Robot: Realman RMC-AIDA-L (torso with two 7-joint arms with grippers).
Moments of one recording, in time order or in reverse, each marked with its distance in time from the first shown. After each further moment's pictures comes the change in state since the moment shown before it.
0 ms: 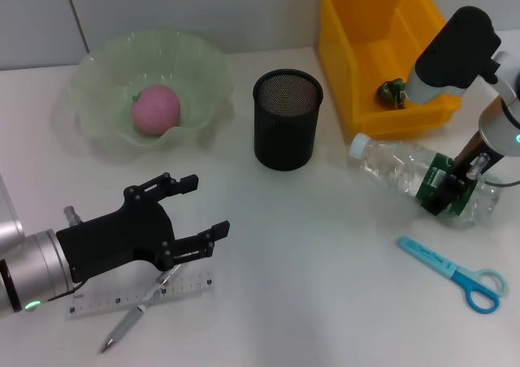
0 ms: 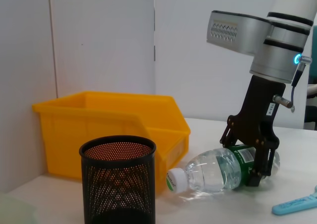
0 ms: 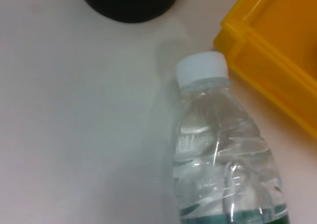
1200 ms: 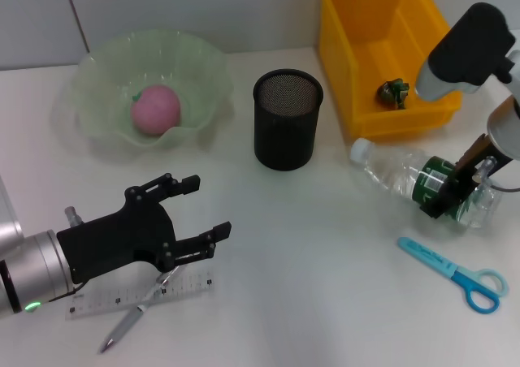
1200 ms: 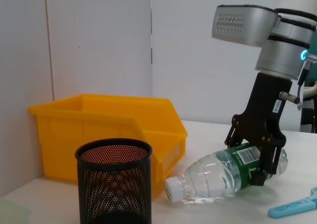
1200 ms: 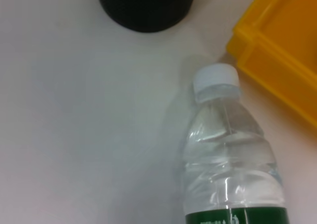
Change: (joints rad) left arm 0.001 0.000 0.000 0.000 0.000 0.011 0.000; right arm -0.061 0.001 -0.002 -0.128 0.057 -0.077 0.015
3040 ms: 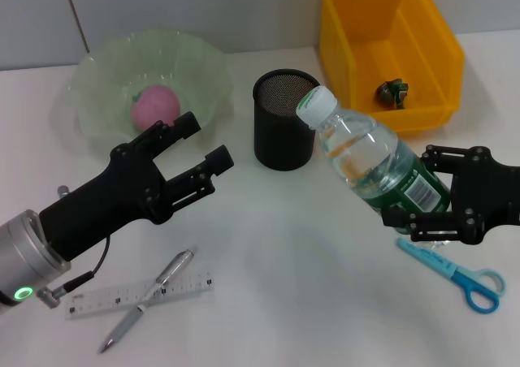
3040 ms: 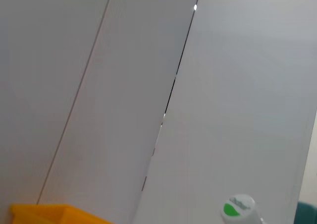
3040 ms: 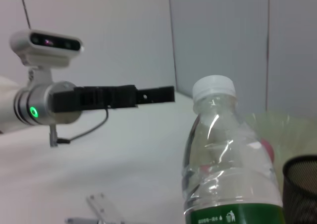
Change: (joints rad) left arm -0.059 -0.011 -0.017 -0.220 -0.328 0.302 -0.102; right arm -0.456 0.003 0.309 0.012 1.076 -0.145 -0.912
